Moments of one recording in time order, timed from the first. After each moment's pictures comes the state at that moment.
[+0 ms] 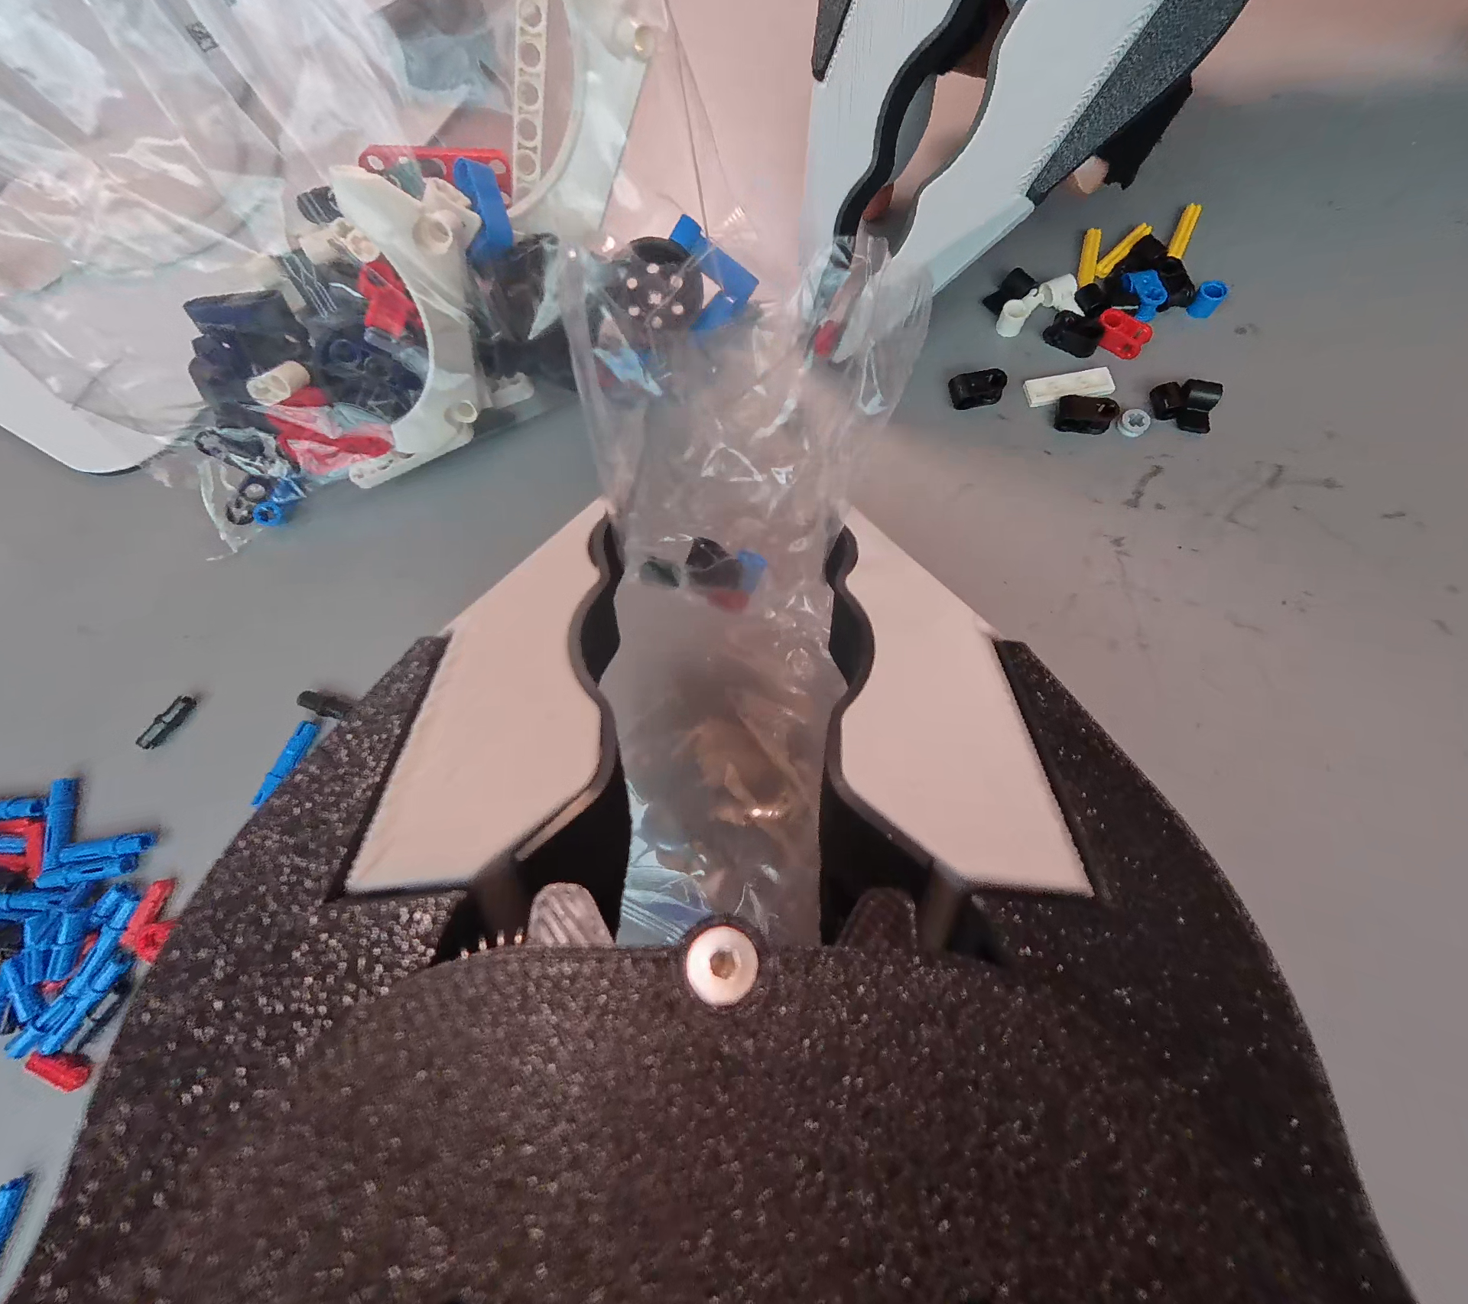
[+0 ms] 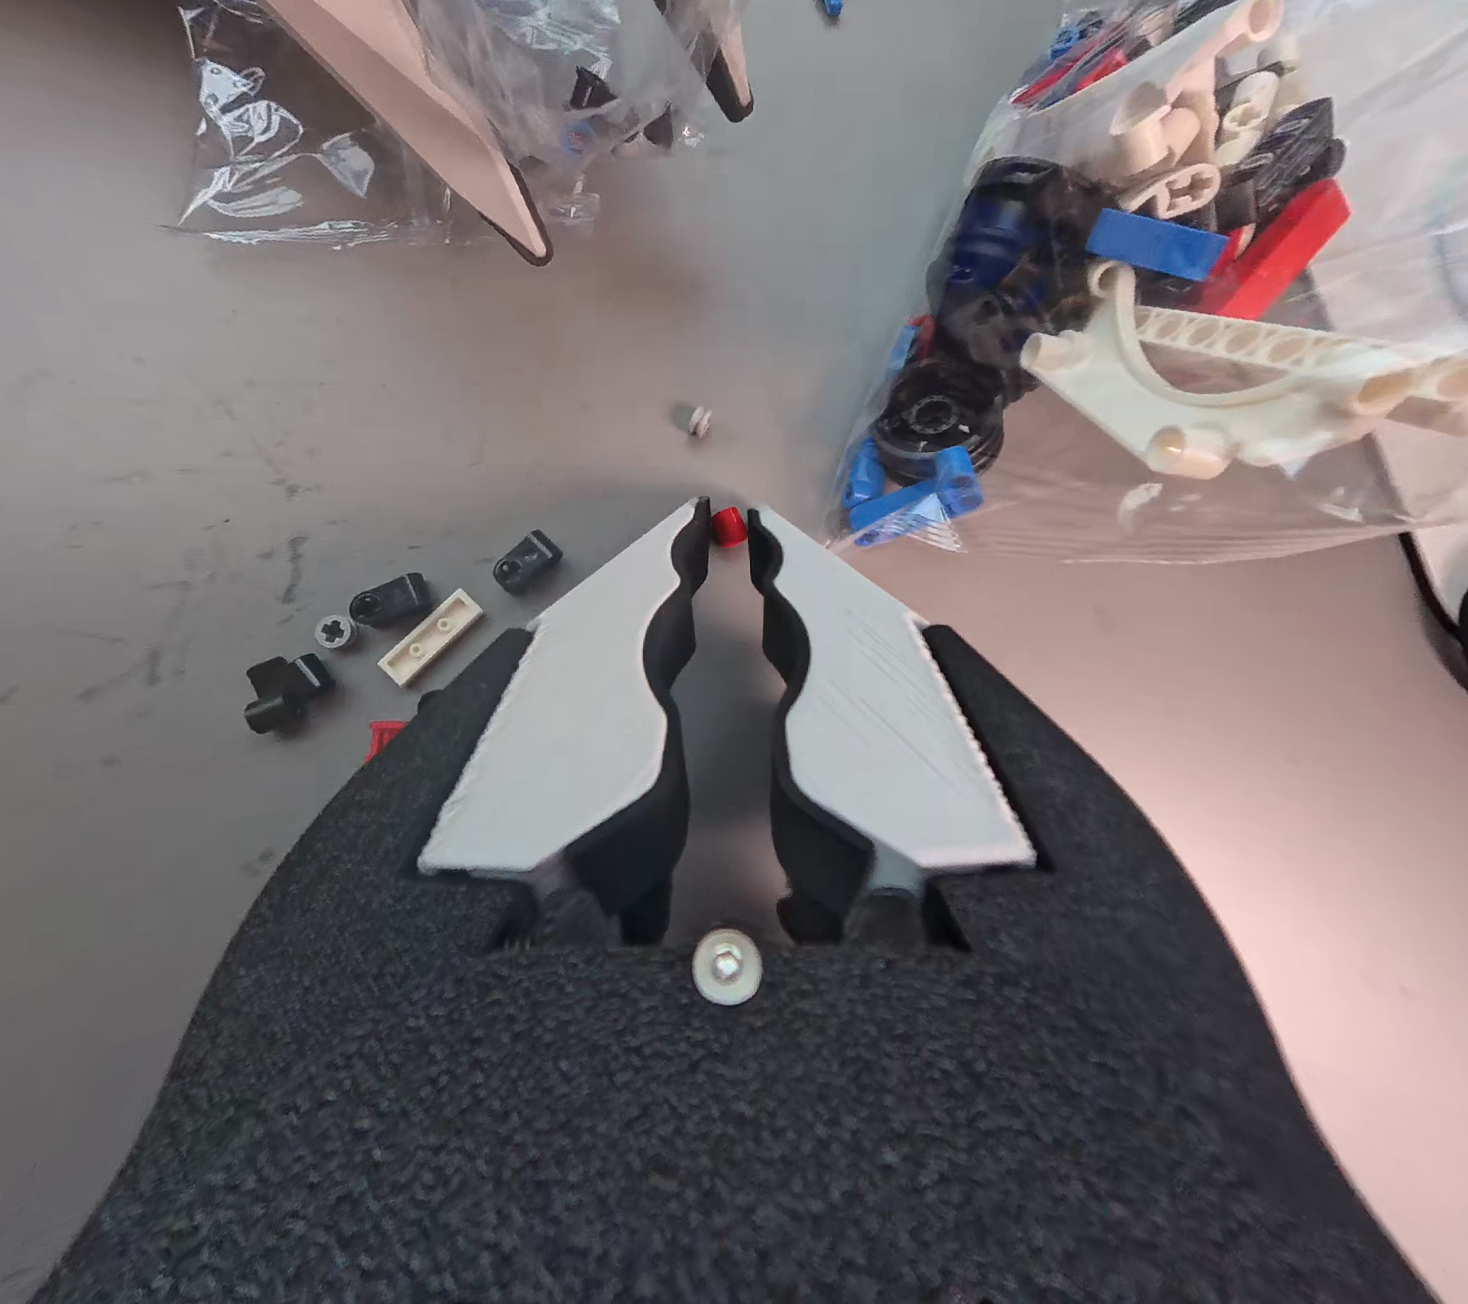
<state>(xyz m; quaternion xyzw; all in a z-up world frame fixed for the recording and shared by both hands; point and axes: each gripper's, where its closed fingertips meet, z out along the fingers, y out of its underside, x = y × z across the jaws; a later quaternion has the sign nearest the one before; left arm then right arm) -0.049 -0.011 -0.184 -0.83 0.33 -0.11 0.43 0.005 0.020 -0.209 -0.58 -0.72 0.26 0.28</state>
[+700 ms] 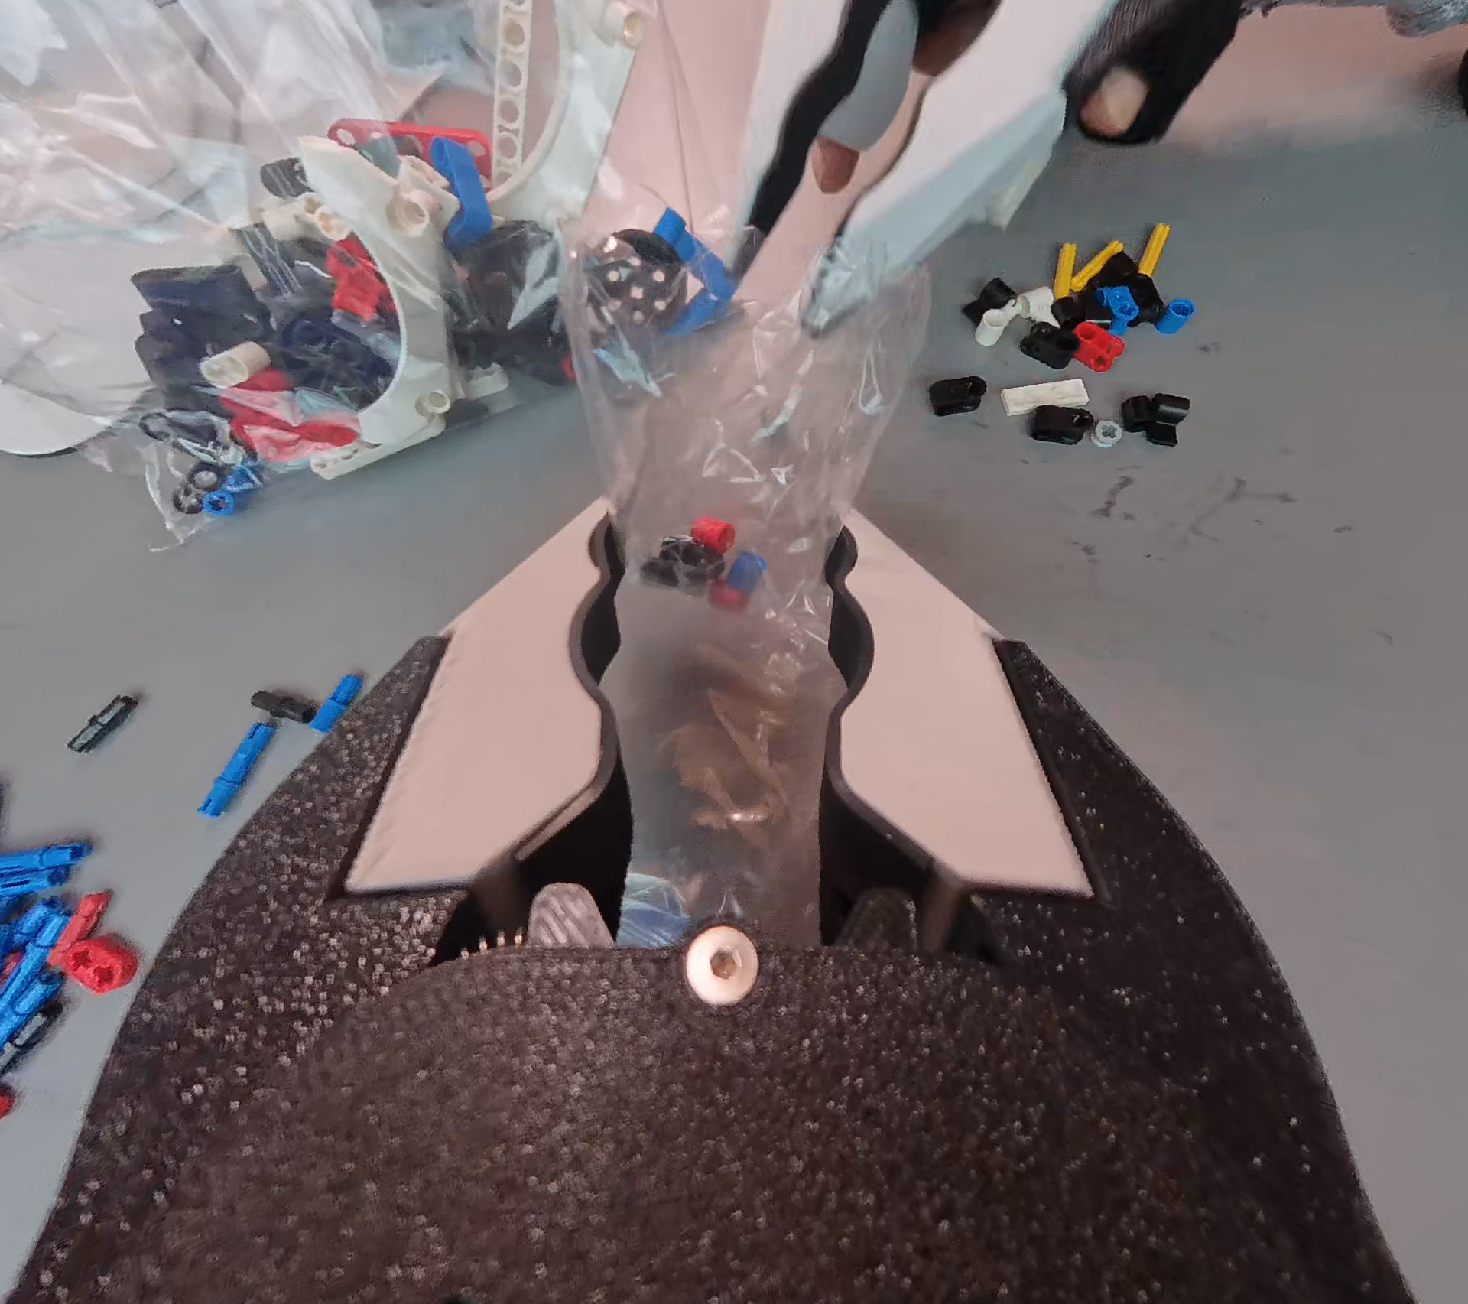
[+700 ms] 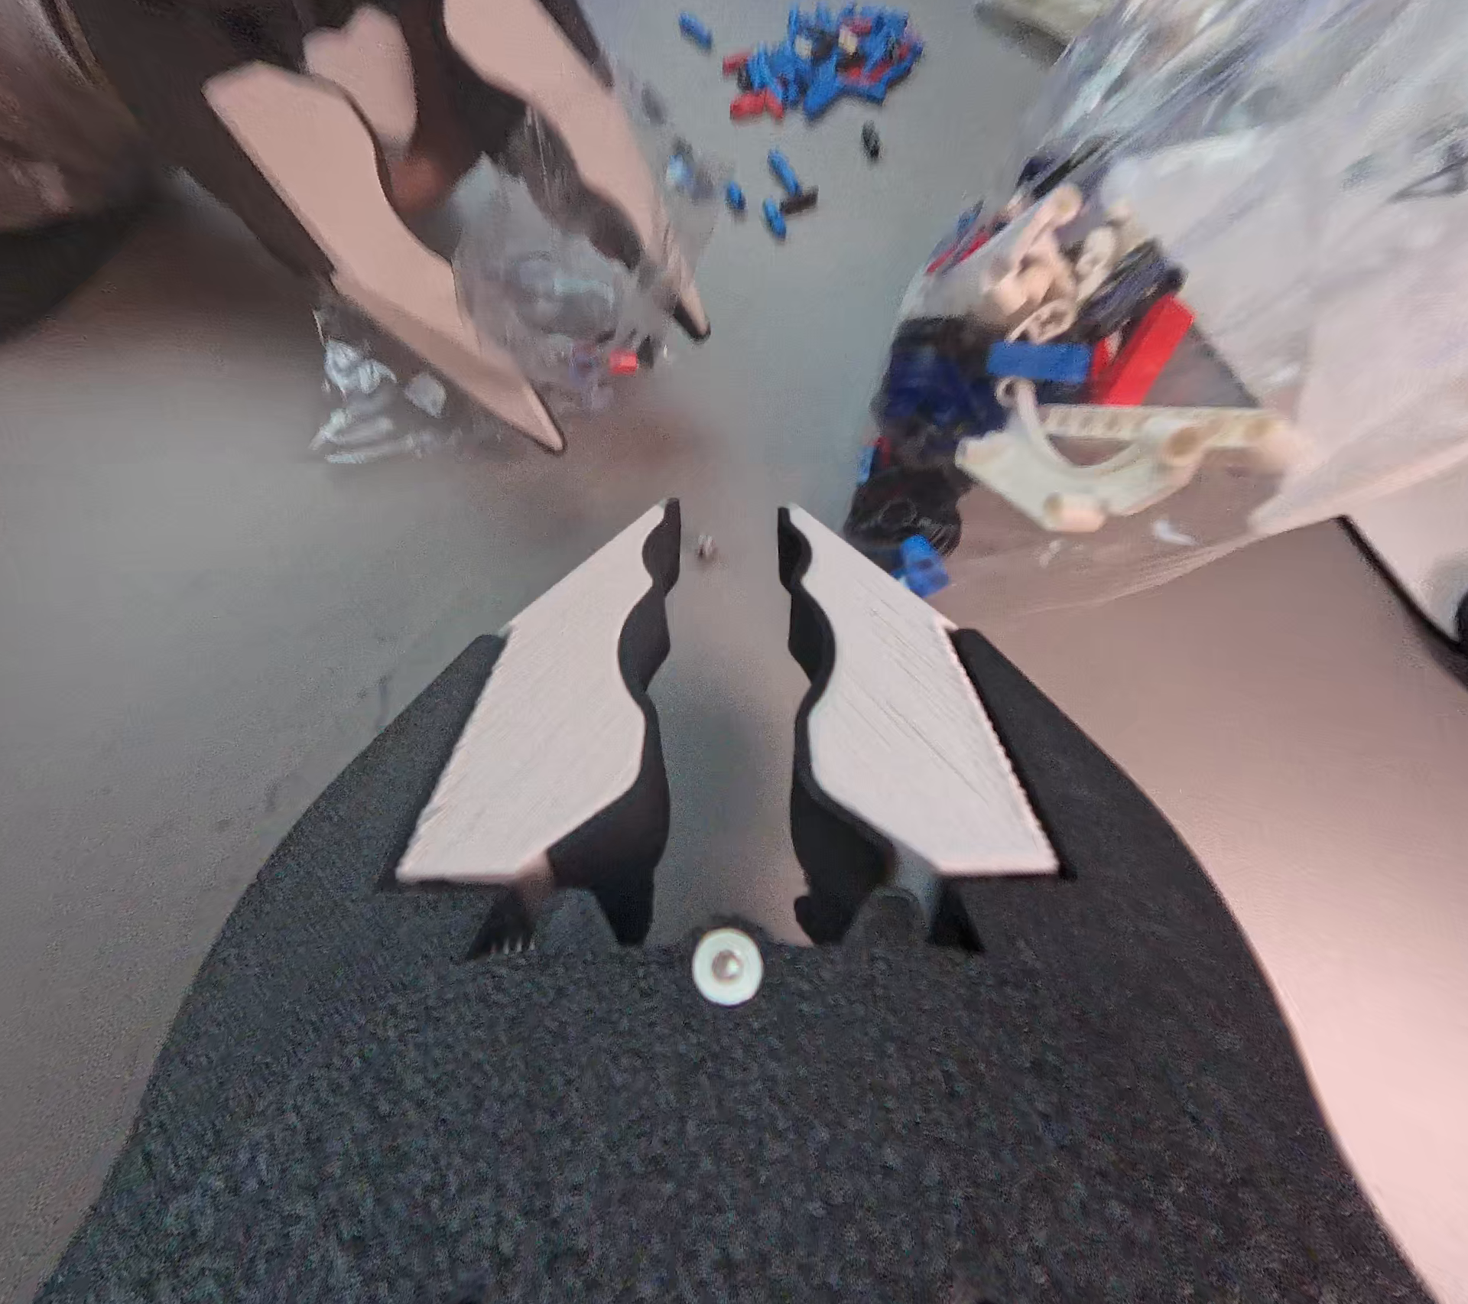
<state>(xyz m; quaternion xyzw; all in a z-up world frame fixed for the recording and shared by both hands) -0.044 -0.014 -0.186 -0.84 0.32 -0.13 0.42 -0.011 0.017 -0.174 -0.60 -0.65 0.35 0.31</state>
